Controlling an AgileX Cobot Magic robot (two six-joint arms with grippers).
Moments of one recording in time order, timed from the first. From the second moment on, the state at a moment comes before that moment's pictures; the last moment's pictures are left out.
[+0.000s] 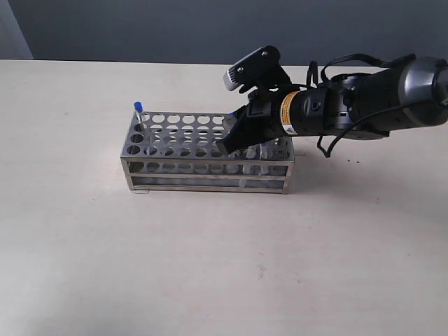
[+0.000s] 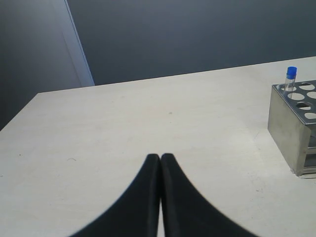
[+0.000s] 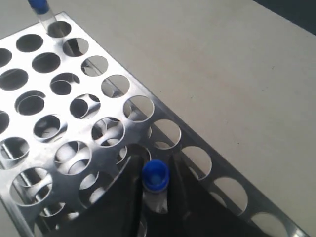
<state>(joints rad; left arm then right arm) 0.00 0.00 0.00 0.16 0.25 -0.04 0.62 1.91 -1.03 -1.03 -0.28 0.80</state>
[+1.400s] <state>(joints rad) 0.00 0.00 0.00 0.16 0.25 -0.04 0.87 2.05 -1.42 -1.05 -0.29 0.81</state>
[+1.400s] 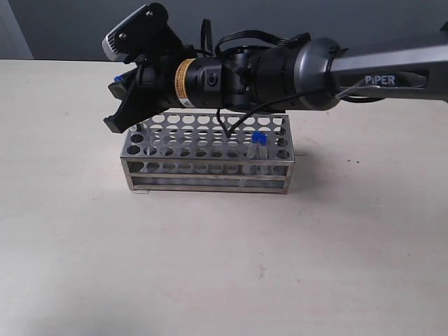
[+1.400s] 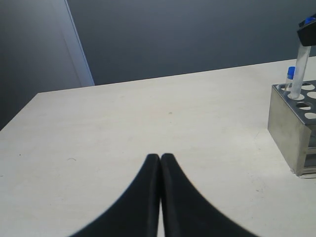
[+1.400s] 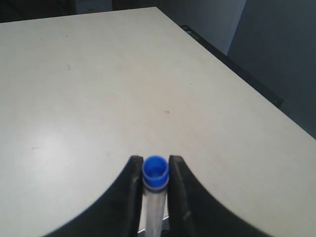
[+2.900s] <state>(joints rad) 0.00 0.00 0.00 0.16 0.25 -0.04 0.87 2.11 -1.46 -1.02 -0.18 0.83</state>
